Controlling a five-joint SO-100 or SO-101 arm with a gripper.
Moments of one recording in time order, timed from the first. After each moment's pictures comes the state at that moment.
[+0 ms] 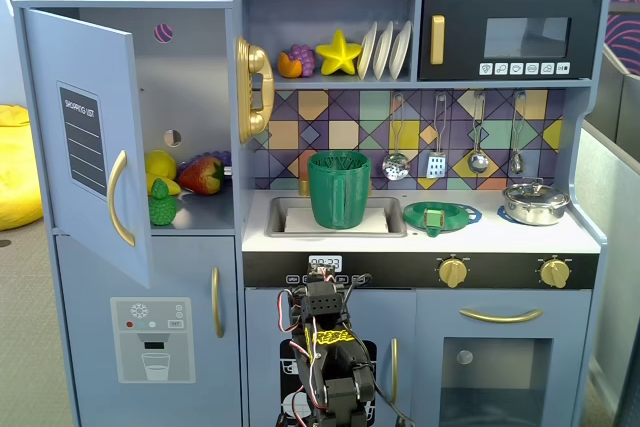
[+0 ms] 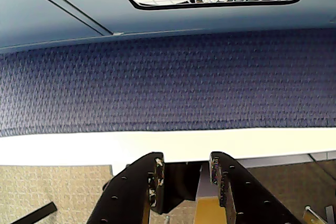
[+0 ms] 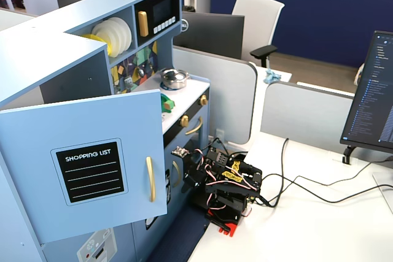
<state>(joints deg) -11.3 182.5 168.0 79.7 -80.8</state>
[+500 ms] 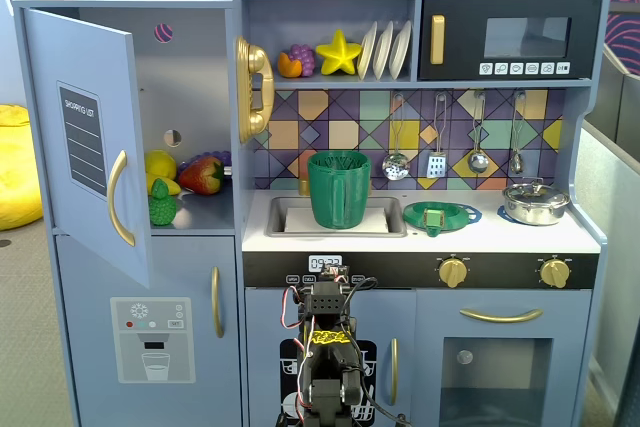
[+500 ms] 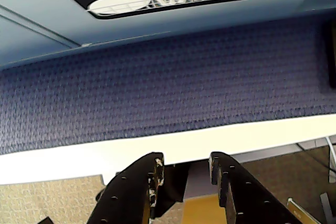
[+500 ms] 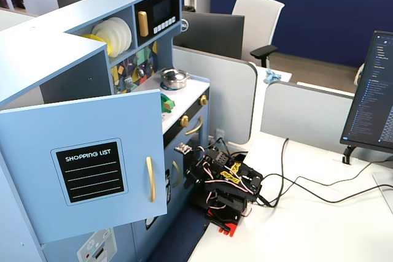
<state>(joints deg) -0.4 182.5 168.0 80.2 -85.3</state>
